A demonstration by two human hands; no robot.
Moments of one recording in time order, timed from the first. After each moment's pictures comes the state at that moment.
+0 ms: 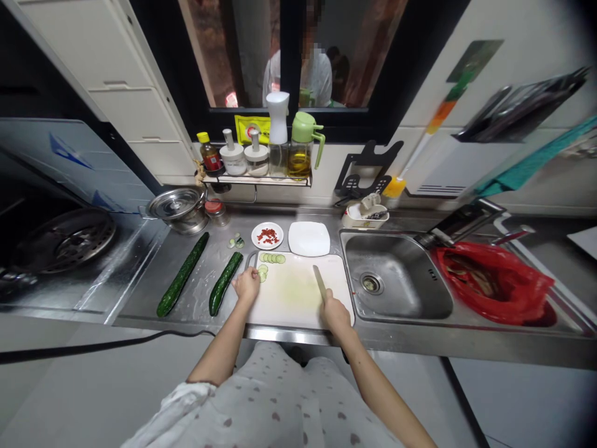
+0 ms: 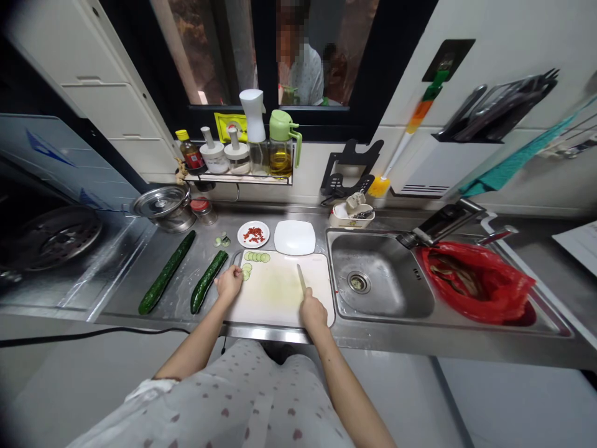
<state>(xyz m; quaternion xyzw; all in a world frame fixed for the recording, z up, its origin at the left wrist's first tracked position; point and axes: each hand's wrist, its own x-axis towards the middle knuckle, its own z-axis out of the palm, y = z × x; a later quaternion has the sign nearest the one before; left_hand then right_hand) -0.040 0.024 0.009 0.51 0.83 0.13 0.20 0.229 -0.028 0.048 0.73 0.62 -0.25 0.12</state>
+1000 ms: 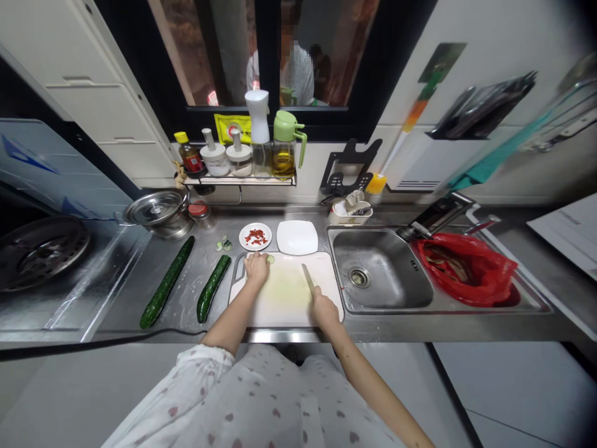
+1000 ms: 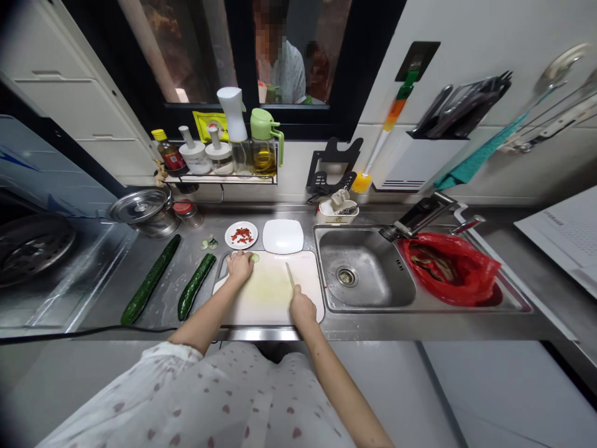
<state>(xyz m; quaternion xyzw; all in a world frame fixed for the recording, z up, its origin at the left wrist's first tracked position) 0.015 0.086 0.021 0.65 0.74 0.06 0.15 0.226 -0.029 0.054 0.73 0.62 -0.26 0.12</state>
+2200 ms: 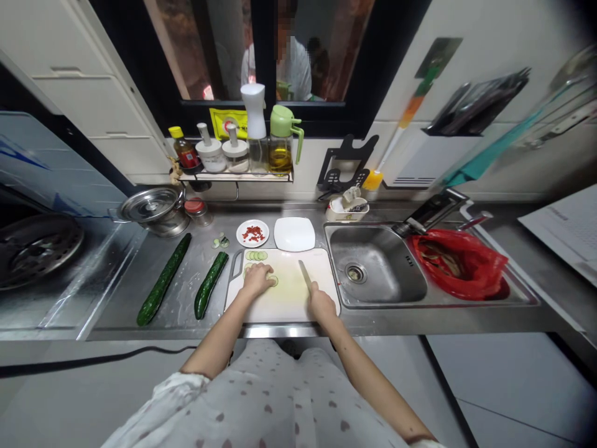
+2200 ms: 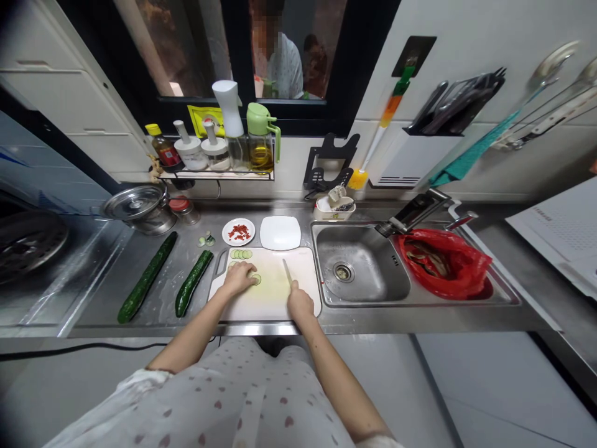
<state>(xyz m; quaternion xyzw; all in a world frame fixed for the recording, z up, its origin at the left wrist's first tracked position) 0.009 0.039 0.031 0.73 0.64 0.02 0.24 0.228 -0.028 0.051 0.73 0.62 -0.26 0.12</state>
